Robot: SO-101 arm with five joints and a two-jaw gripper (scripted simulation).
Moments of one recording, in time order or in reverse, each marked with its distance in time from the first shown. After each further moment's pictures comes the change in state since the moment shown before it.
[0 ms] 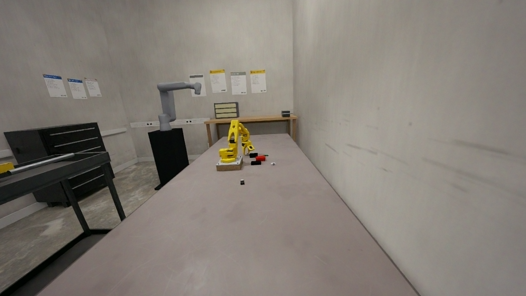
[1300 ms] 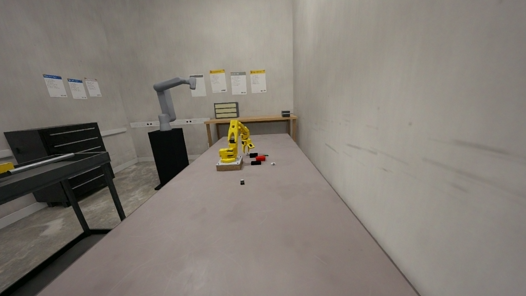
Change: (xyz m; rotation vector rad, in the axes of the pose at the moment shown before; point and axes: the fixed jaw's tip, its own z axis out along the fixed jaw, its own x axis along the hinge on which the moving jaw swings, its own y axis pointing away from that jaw) arm 0.000 0.000 -0.015 0.001 0.000 0.001
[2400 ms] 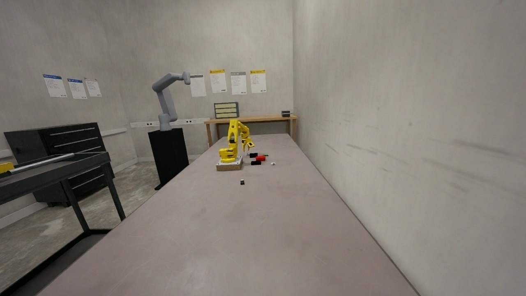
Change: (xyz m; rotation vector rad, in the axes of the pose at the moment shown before) arm 0.000 0.000 -0.010 -0.002 0.001 0.000
